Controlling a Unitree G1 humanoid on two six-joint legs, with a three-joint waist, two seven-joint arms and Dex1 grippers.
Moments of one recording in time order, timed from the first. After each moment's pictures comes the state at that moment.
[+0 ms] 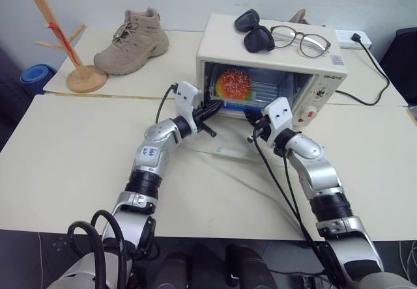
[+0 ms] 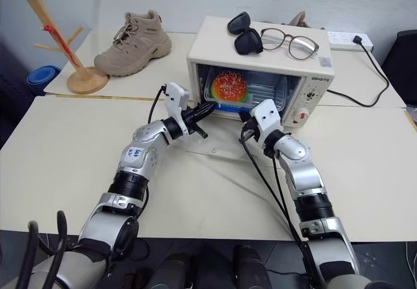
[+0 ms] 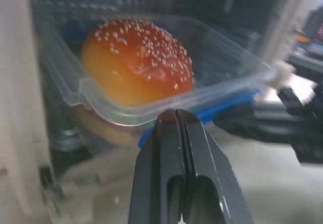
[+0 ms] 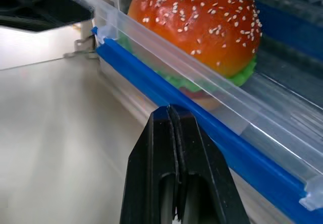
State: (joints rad) left arm -0.84 0.12 0.03 0.53 -0.27 0.16 -0.54; right arm -0.63 -0.33 0.07 0.31 0.14 0.07 0.49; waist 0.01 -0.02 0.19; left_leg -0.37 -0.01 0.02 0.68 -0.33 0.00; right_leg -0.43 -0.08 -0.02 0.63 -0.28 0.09
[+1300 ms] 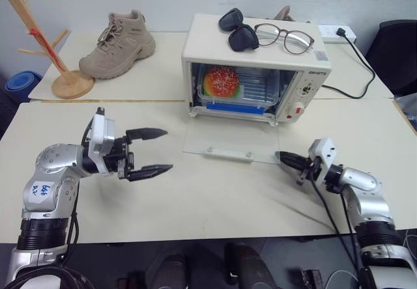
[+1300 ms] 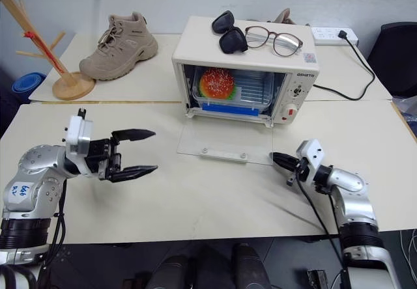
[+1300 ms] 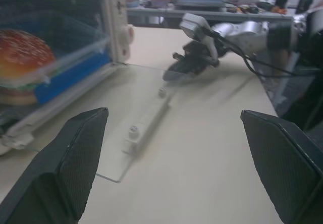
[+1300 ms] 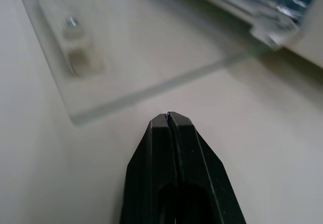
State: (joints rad) left arm -0.34 0.67 0.22 -0.06 -0.62 0.28 -1.20; right arm -0.35 -0.54 -0.12 0.40 0.35 -0.13 1.10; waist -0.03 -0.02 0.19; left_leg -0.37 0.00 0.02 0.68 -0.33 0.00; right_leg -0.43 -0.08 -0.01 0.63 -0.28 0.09
